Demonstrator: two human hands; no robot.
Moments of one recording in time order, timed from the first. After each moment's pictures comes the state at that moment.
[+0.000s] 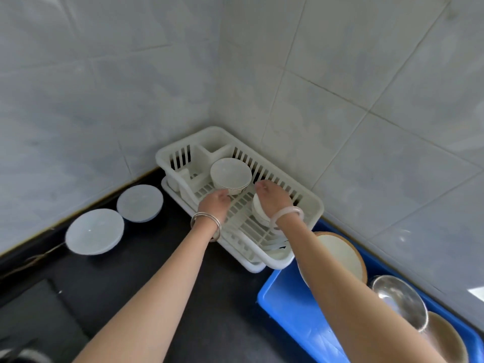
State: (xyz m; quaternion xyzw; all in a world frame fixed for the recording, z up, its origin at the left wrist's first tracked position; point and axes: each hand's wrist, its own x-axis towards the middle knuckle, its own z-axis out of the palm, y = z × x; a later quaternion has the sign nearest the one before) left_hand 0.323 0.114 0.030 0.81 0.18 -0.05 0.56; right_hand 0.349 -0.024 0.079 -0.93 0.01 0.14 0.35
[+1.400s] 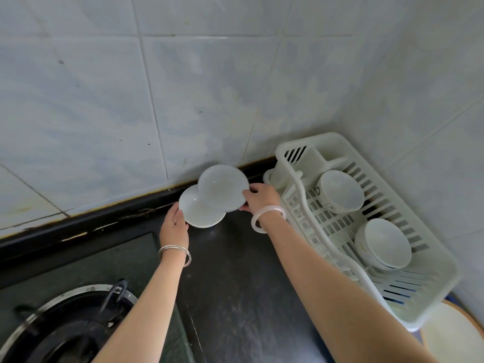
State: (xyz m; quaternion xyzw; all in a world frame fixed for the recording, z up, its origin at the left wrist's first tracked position) left_hand 0.198 0.343 -0.092 0.52 0.47 0.22 0.68; right_hand 0.334 0.232 -0.020 -0.84 -0.02 0.25 0.47
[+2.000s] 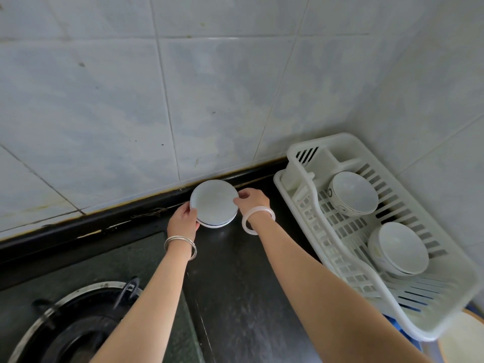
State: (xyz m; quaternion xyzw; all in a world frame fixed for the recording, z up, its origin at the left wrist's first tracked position) left_hand 0.205 0.356 -0.080 0.51 0.49 0.19 0.68; right_hand 0.320 0.261 -0.036 -0.88 -0.06 0.29 0.37
